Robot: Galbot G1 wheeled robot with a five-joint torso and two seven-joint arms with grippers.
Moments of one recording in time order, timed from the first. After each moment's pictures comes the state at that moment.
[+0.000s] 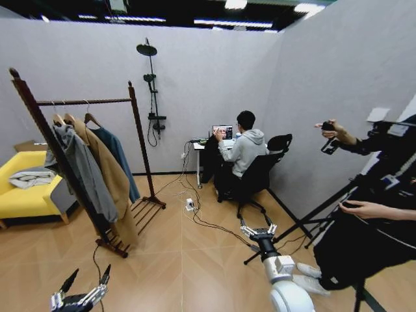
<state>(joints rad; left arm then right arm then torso) 1.94 -1.35 -0.90 -2.27 -0.51 -0.14 0.14 -1.35 1.35 0.54 2.04 0.12 0.05 0.11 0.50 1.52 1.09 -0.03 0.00</state>
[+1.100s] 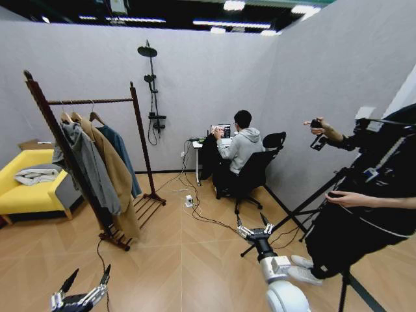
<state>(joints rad) 1.94 -1.35 -0.90 -2.27 -0.51 -0.14 0.13 -1.36 1.36 0.51 2.04 0.12 0.05 0.09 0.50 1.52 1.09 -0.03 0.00</state>
